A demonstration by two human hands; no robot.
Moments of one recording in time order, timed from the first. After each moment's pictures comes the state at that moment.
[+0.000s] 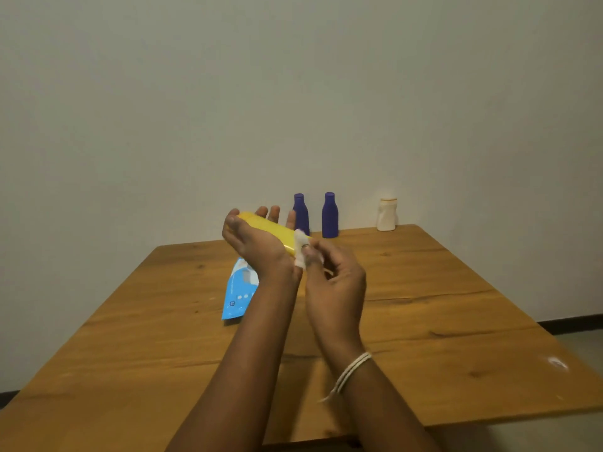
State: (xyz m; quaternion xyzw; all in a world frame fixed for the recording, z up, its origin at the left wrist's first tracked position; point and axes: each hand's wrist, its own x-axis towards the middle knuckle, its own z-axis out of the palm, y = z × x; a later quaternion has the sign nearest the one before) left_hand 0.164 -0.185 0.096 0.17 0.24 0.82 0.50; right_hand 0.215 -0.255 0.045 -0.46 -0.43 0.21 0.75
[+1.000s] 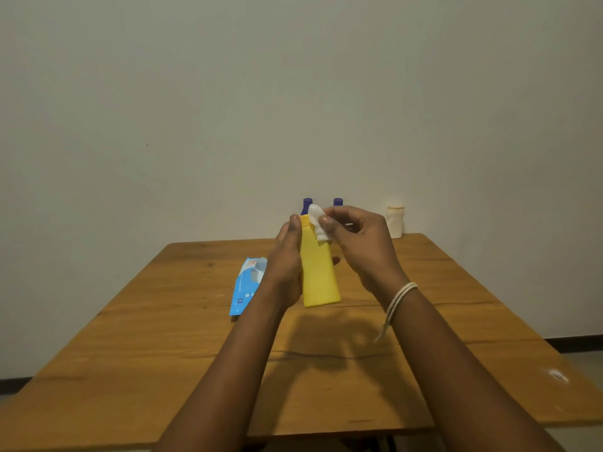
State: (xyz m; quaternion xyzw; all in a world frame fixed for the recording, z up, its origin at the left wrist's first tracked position) left_hand 0.152 -0.208 0.082 0.46 0.34 0.59 0.57; right_hand 0.279 -0.222 0.097 -0.42 -0.57 0.30 0.64
